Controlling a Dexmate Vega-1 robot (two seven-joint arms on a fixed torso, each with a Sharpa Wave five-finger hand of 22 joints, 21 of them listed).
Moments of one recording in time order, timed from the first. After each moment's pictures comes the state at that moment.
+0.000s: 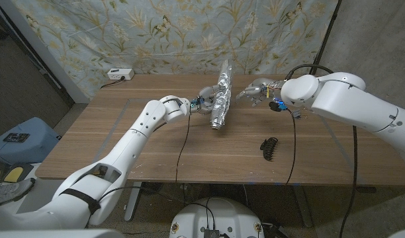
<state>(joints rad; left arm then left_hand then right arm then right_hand) 0.62 0.27 0.37 -1.45 -1.35 0.62 0.26 1.23 0.05 0.40 -0.20 0.55 0.59 0.10 0.50 0.33 0.49 0.04 0.72 0.76 0.64 -0.05 0.38 0.49 0.35 0.11 0.59 0.21 -0.48 -1.01 -0.70 -2.40 0.39 -1.10 0.00 0.76 0.11 0.34 -0.17 0.19 0.30 0.14 0.19 0.18 0.29 0.22 0.20 0.19 0.28 0.22 0.22 0.21 0.51 0.20 0.20 0.17</state>
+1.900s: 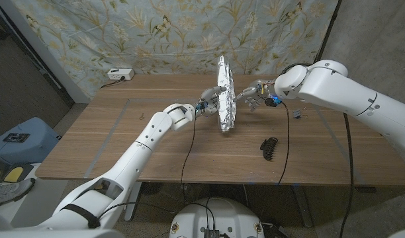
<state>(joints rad) 0.72 0.25 0.39 -1.53 -1.36 0.45 0.28 1.21 0.07 0.39 -0.19 0.63 0.60 0.09 0.50 0.33 0.45 -0.01 0.70 0.76 0.56 -0.02 0.32 0.50 0.28 0.11 0.58 0.20 -0.34 -0.93 -0.79 -2.25 0.42 -1.15 0.11 0.80 0.14 0.20 -0.14 0.18 0.26 0.14 0.19 0.18 0.31 0.22 0.20 0.21 0.32 0.21 0.23 0.24 0.54 0.20 0.20 0.17</state>
